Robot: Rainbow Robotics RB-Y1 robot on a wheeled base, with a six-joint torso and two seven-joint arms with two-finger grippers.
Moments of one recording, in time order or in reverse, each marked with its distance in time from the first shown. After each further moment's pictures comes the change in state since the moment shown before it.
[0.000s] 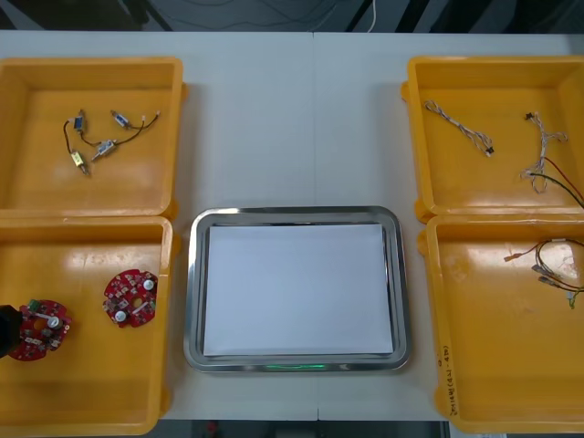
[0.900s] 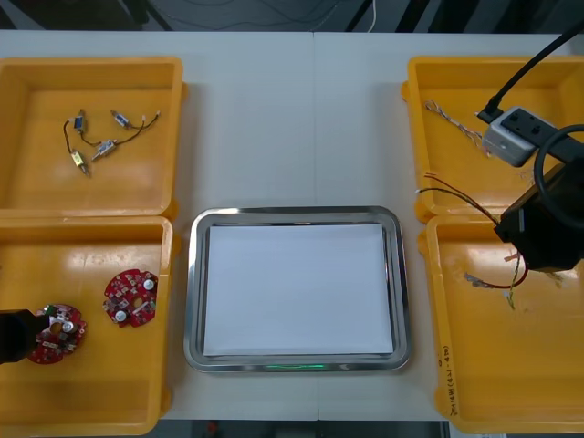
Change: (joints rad) right arm -0.332 -0.040 0.454 -0.094 0.014 0.001 0.062; left arm -0.021 0.001 -0.062 0.015 -0.003 -0.027 0.000
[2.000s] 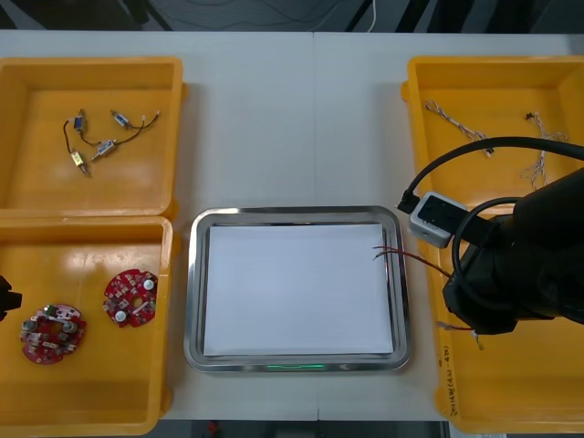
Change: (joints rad) right arm -0.053 -0.036 0.408 -0.114 0.215 -0.095 0.000; left arm -0.197 0.066 0.156 -0.065 0.163 0.526 0.000
